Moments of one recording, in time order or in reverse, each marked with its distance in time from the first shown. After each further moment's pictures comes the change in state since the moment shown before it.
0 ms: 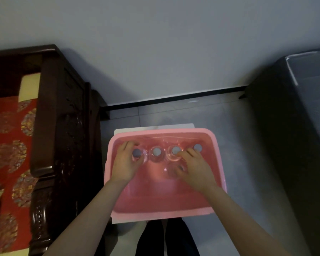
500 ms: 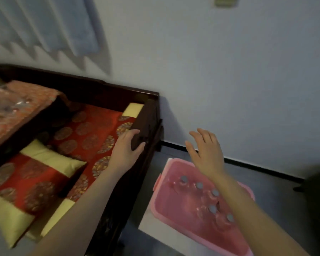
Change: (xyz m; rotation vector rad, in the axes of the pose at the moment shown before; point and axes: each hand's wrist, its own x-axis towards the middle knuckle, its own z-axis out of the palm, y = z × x) left_hand -0.084 0.043 -0.219 0.110 0.513 -0.078; right_hand 0.015 -0.183 -0.099 -0.126 0.281 -0.505
